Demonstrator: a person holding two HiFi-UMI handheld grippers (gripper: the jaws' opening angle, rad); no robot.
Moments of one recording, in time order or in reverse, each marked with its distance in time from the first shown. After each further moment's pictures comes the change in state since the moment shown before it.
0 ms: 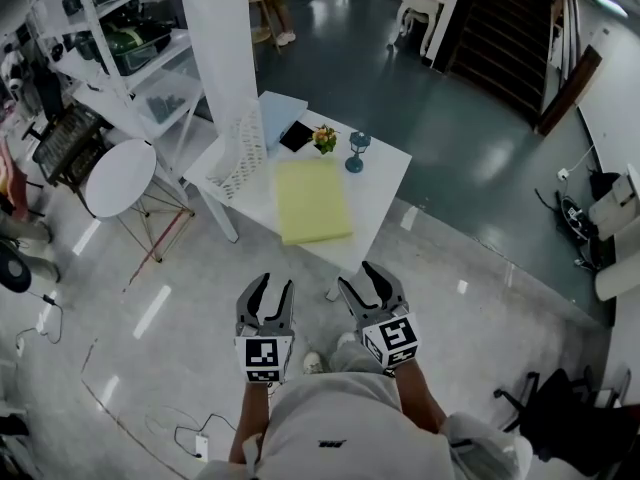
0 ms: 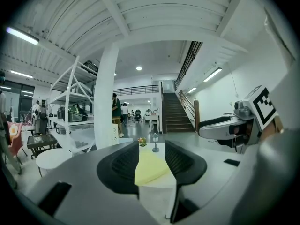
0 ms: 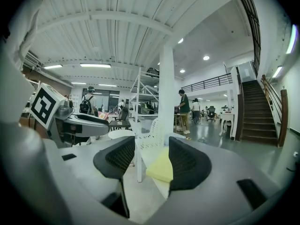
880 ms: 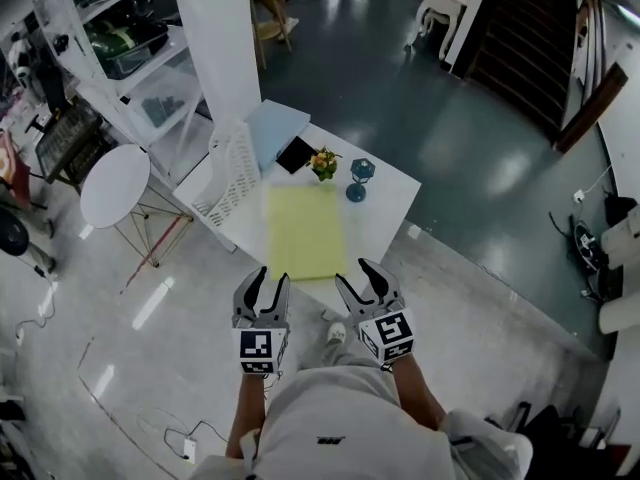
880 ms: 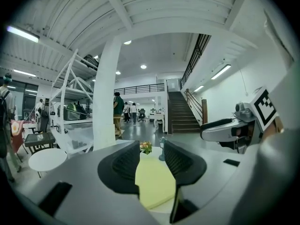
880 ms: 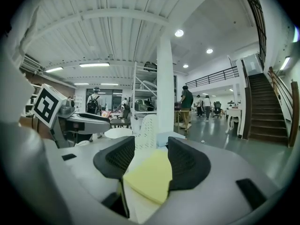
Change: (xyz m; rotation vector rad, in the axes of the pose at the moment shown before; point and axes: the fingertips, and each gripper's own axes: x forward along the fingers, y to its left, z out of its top) left arm 0.174 0.025 0.014 -0.027 0.009 0.057; right arm 0.123 -0.135 -0.001 0.010 0.034 0.072
